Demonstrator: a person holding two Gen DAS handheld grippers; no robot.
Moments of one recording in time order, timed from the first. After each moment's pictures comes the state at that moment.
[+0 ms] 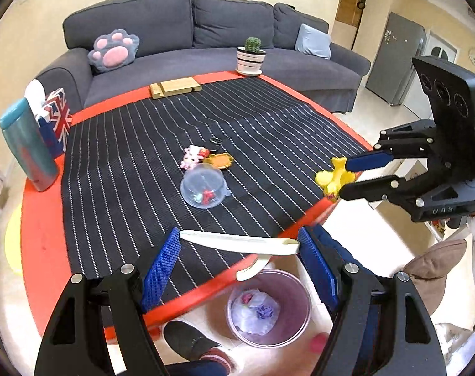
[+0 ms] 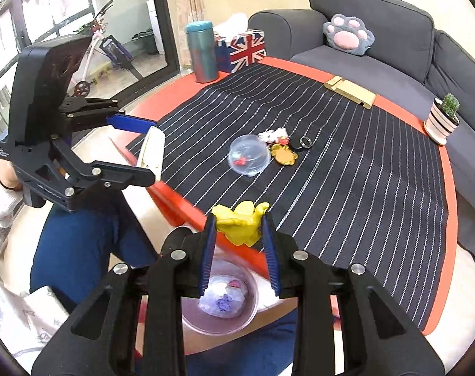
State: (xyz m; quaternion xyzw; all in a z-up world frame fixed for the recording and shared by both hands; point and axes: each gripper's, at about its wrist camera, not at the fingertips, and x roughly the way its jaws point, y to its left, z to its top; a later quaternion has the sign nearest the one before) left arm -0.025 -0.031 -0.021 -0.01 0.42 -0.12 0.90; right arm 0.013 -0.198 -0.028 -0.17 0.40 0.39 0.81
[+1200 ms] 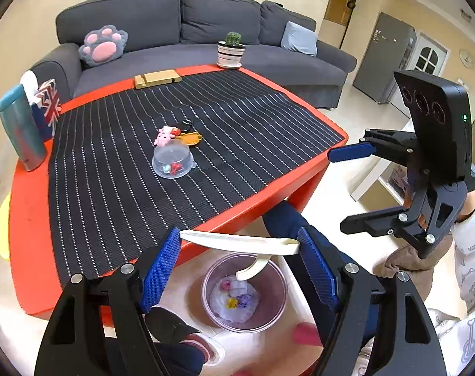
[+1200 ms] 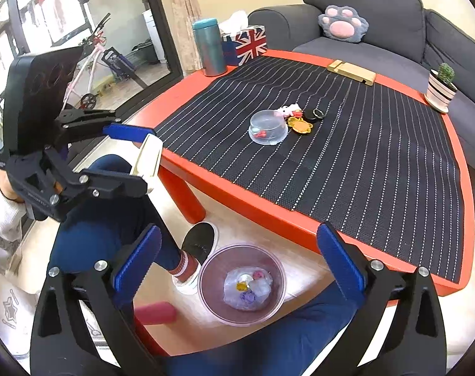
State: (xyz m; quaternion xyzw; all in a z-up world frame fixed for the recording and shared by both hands) left arm -0.064 -0.053 -0.025 -0.02 0.43 -0.15 0.89; right arm -0.026 -0.216 -0.047 -0.11 0.41 0.39 0.82
